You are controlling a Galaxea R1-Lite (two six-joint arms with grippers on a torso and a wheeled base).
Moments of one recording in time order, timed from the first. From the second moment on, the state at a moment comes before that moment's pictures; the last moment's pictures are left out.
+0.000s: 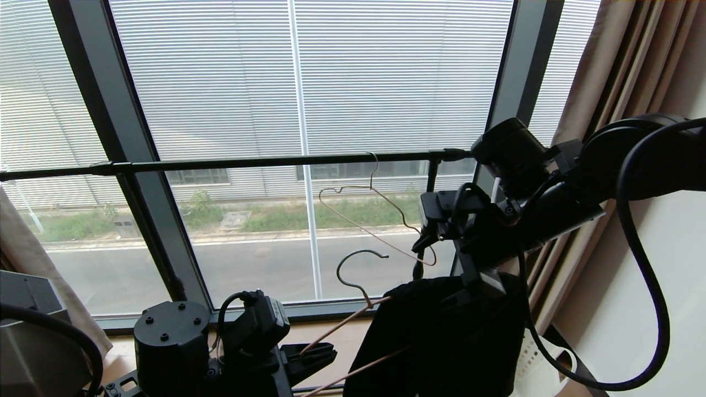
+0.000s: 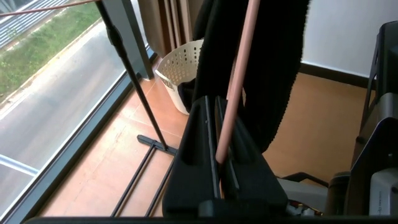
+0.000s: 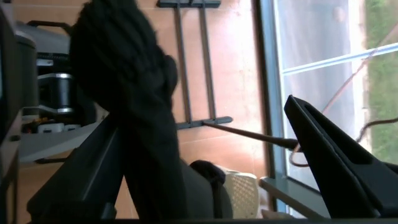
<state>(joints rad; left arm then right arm) -0.60 1.94 -0.15 -1.47 -0.46 0.17 0.52 1.90 -1.57 0.73 0.44 -0.91</state>
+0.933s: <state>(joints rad) -0.59 2.00 -0.15 -1.55 -0.46 0.16 0.54 1.90 -1.55 0.78 0.51 -0.91</state>
